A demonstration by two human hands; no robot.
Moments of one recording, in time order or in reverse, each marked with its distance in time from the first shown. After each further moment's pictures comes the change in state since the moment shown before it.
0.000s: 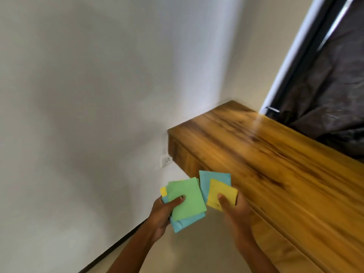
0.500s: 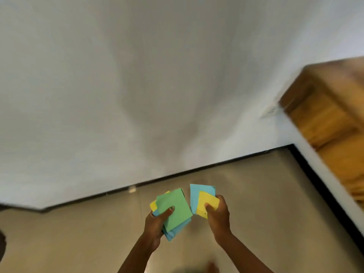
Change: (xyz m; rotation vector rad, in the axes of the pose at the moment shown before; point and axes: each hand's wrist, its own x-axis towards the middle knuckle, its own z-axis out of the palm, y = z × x) left_hand -0.105 -0.192 -0.318 -0.278 0.628 -0.164; right_hand -0.203 0.195 0.246 -0.315 -0.558 0.354
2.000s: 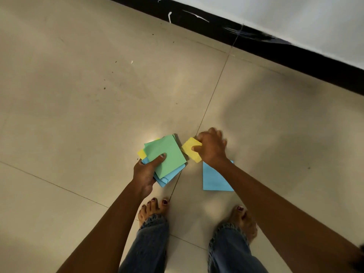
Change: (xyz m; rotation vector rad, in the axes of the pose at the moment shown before) left_hand 0.341 -0.396 -0.321 -0.615 0.569 -0.122; right_hand 0.160 0.437 0.445 -1.202 -0.802 -0.550
